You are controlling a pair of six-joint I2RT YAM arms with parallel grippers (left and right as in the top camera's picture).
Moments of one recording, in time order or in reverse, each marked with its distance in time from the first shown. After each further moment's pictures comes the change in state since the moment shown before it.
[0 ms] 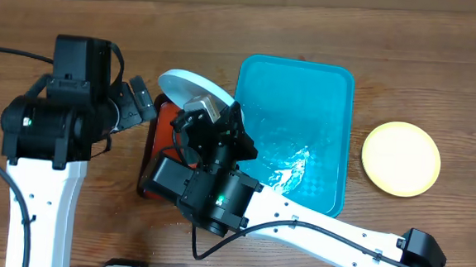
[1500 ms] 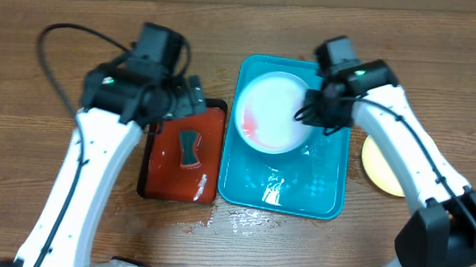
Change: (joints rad) left arm -0.163 0.136 -0.054 0.141 0.046 -0.061; right arm -0.783 0.003 -0.027 -0.241 -1.311 -0.013
